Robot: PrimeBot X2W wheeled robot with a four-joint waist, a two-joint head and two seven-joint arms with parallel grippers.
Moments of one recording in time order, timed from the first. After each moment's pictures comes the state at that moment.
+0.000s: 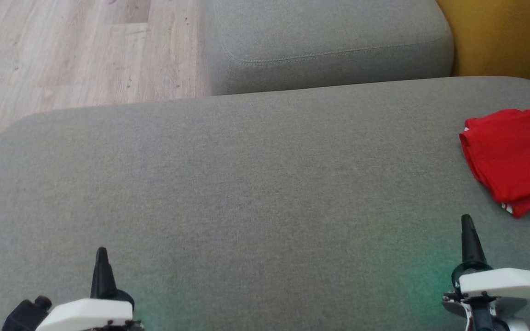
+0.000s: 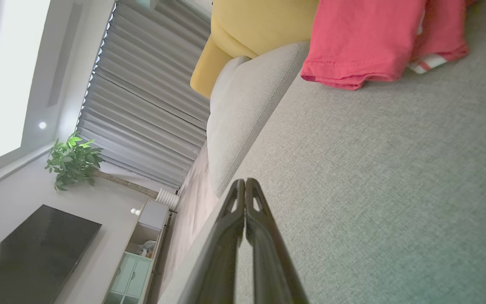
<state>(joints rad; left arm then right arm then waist) 0.06 0.07 -0.06 0.23 -1.07 -0.04 -0.06 0.03 -0.05 -0.01 0.29 1.05 0.13 -0.06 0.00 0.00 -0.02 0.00</state>
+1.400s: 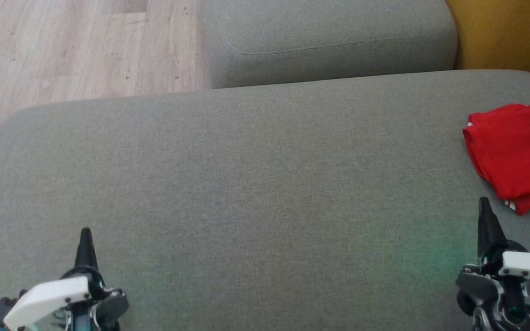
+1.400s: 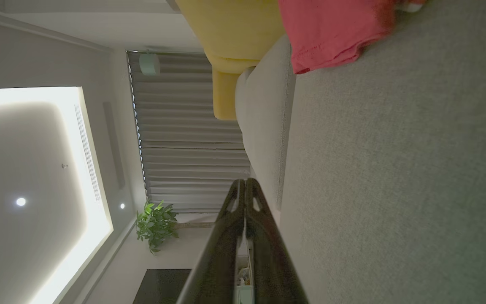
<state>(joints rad) -0.04 0.07 0.03 0.27 -1.58 -0.12 0.06 -0.04 -0.06 -0.09 0.28 1.57 0.13 0.07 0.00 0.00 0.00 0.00</state>
